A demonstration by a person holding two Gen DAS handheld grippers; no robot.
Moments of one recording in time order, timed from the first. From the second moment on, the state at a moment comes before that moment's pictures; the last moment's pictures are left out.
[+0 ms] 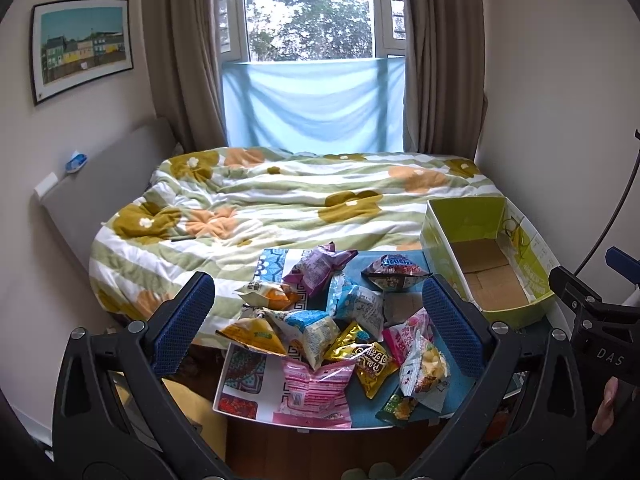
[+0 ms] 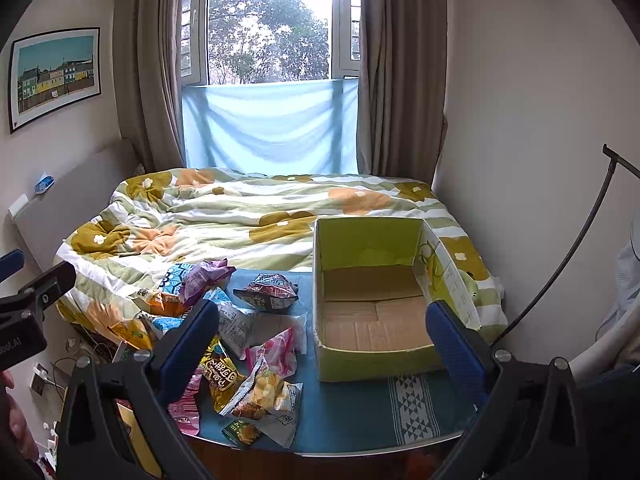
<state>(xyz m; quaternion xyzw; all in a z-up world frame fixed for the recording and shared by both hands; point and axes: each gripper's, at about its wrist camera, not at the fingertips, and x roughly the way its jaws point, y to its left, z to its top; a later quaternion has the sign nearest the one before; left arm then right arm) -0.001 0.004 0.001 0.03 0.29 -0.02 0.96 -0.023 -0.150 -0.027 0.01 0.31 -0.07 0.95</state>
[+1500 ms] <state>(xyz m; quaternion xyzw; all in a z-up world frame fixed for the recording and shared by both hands) 0.006 0.000 -0.002 0.03 0.30 -0.02 0.95 -0.020 -0.155 -0.023 0.01 0.30 -0.07 0.95</state>
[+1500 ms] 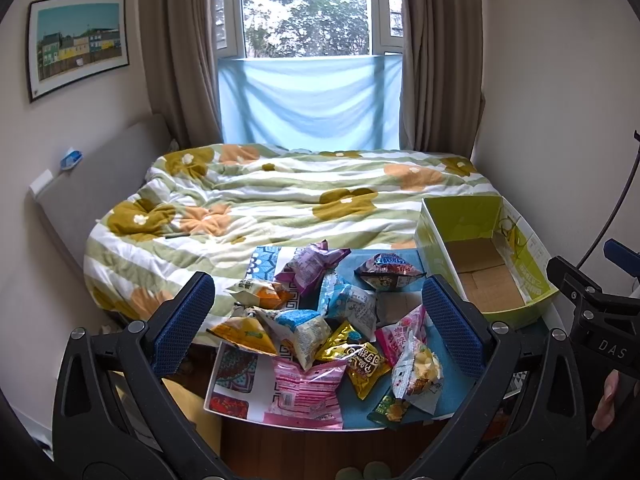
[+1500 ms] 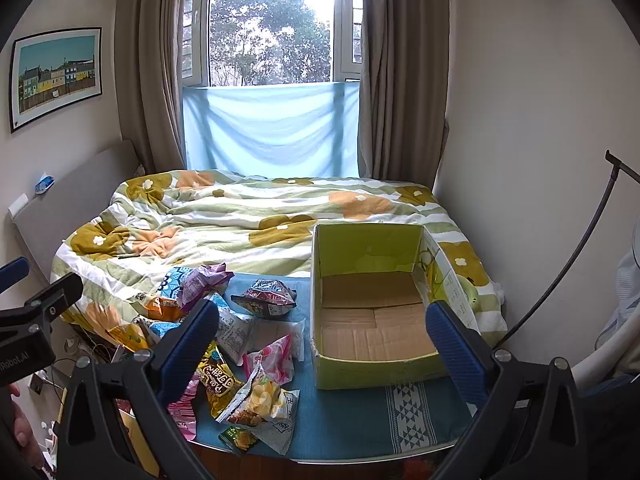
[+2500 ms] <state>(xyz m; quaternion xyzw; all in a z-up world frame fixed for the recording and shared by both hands) 0.020 0.030 -0.129 0.01 0.44 -0.01 0.90 -0.001 -0.148 -0.118 0.04 0.41 0.02 0.91</state>
